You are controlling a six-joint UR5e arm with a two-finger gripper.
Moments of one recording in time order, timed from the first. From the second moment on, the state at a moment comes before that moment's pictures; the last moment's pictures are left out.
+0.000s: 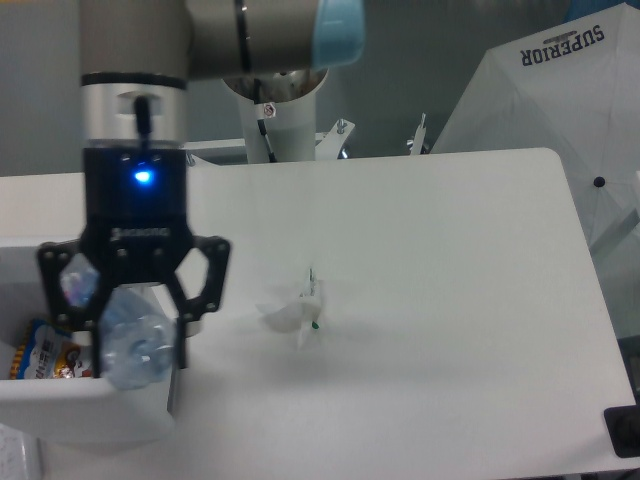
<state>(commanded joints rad) 2.08 -1.92 -1.24 -0.64 1.43 -0.29</state>
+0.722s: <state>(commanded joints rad) 2.03 -1.94 -1.27 -0.64 1.42 -0.29</state>
